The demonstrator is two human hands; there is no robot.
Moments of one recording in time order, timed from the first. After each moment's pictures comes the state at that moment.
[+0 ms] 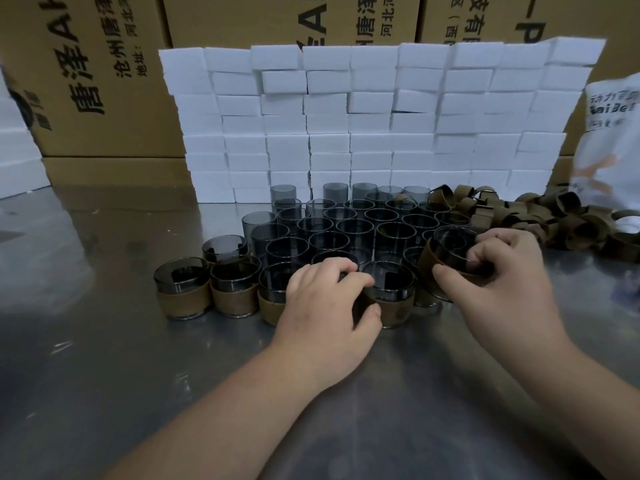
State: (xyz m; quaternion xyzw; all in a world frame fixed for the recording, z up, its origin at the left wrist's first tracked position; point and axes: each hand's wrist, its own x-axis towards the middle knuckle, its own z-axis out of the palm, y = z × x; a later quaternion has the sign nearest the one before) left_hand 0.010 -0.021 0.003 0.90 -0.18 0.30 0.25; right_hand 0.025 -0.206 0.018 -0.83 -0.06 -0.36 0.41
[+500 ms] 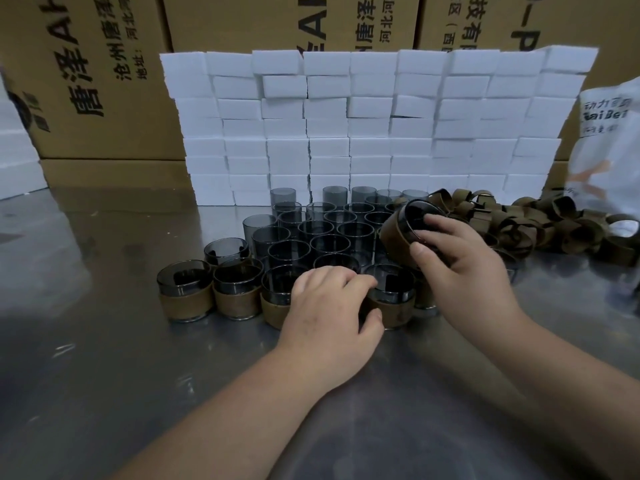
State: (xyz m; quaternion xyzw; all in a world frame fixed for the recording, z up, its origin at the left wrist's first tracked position) left_hand 0.012 -0.022 0.003 0.92 -0.18 0.28 0.20; right_hand 0.050 -0.187 0.025 -0.85 -0.14 -0.32 0.40
